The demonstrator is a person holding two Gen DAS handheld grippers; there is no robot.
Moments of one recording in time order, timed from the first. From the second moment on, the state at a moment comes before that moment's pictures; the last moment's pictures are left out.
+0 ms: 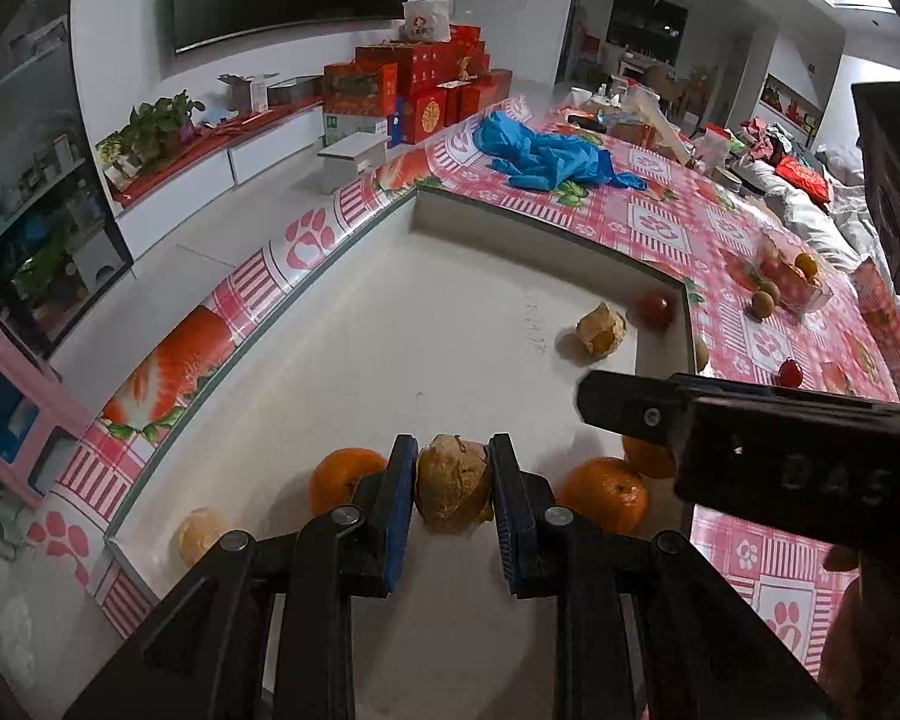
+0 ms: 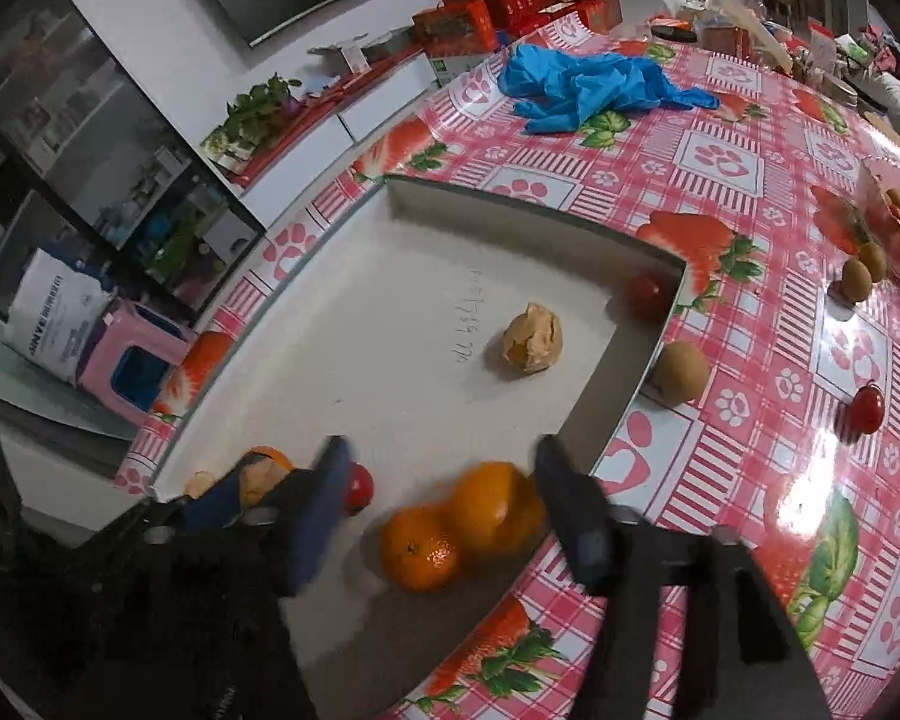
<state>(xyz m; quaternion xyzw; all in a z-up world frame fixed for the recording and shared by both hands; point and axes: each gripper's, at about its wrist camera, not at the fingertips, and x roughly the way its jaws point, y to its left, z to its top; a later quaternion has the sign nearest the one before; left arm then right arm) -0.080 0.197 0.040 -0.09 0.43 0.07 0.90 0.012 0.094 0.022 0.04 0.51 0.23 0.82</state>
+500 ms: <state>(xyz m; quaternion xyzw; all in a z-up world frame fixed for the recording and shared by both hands) -0.088 0.172 0.097 -0.08 0.42 0.04 0.90 0.000 0.029 0.072 0.12 0.51 0.25 0.81</state>
